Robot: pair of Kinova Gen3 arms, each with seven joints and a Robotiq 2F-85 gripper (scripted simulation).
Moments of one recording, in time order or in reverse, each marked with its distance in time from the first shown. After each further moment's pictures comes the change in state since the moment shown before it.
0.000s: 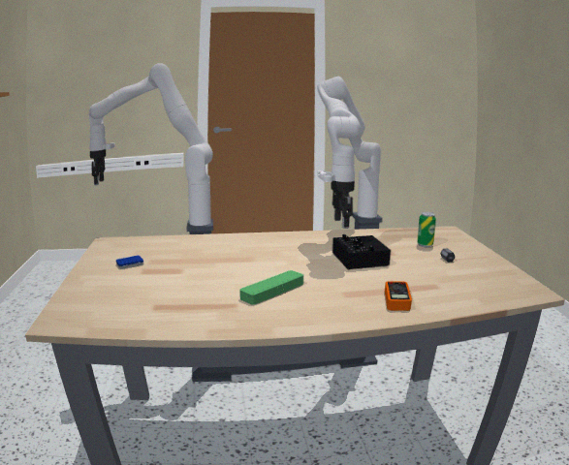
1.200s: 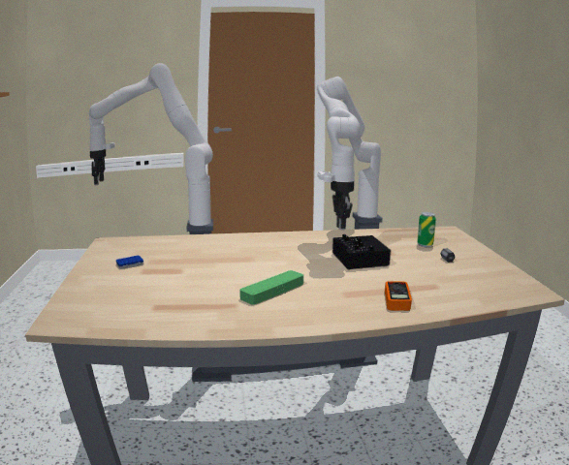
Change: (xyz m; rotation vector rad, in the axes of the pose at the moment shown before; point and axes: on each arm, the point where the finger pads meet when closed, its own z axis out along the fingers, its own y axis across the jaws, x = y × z) left arm 0.001 0.000 0.001 0.002 0.000 -0.031; right arm 0.000 0.000 0.000 0.000 0.000 0.000
